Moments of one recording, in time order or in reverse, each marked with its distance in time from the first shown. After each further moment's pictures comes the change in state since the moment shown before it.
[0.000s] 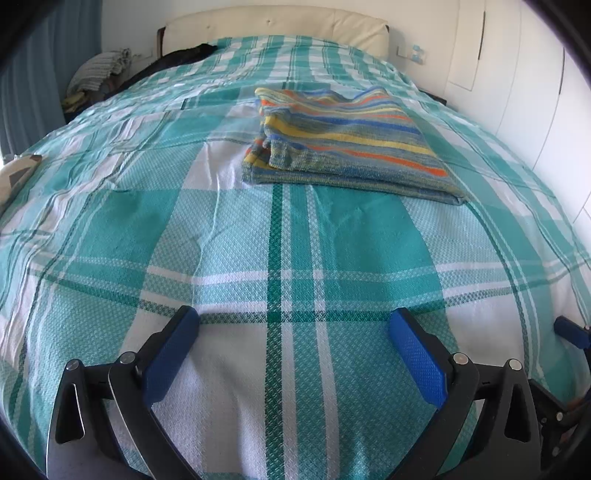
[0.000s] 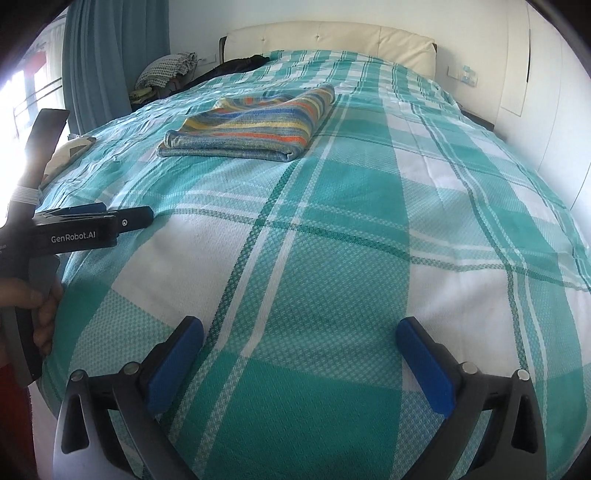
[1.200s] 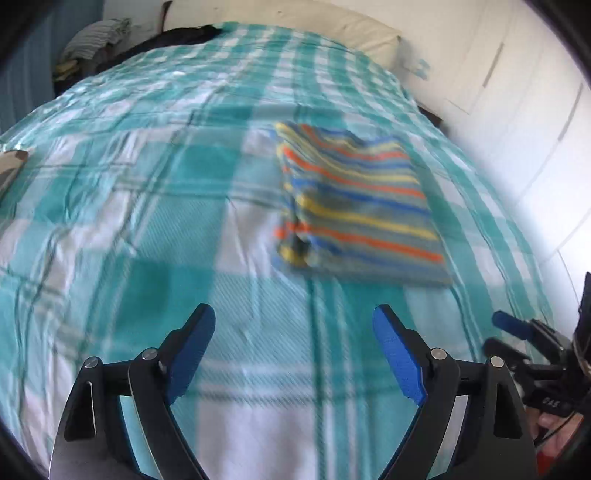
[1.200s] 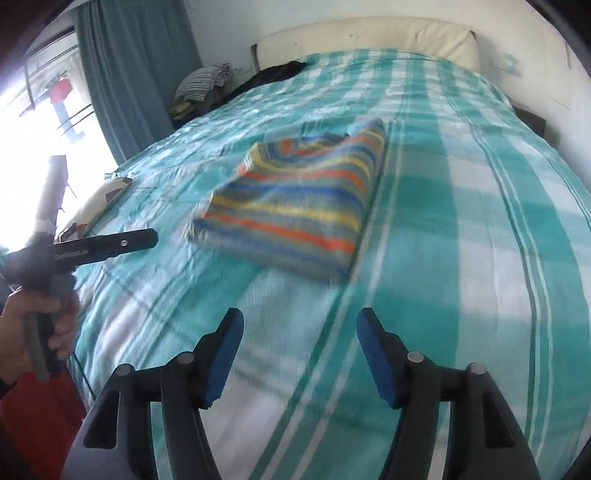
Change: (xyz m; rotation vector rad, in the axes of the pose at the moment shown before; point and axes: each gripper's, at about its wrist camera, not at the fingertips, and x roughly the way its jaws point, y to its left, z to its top) left arm -0.020 0.047 0.073 -0.083 0.089 -0.164; right arm 0.025 -0.010 0.104 0.037 0.023 0.249
